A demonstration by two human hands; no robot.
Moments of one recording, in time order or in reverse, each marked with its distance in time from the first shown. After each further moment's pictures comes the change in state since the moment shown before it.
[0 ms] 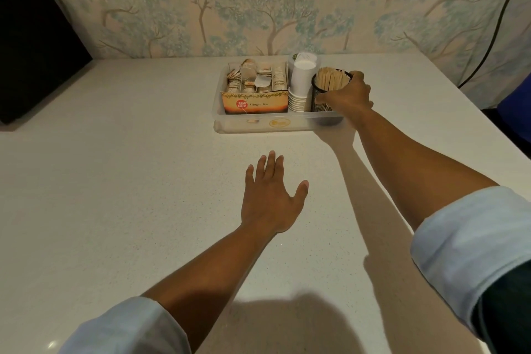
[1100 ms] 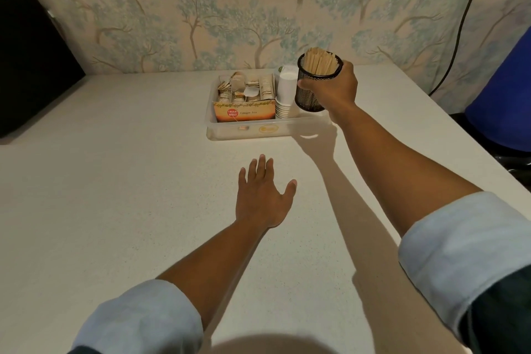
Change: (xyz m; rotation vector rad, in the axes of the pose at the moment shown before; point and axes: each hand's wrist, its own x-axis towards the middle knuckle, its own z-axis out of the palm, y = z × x) left_hand 0.001 0.001 -0.002 0.036 0.008 0.004; right_hand -0.038 -0.035 -0.026 0.342 0.148 -0.140
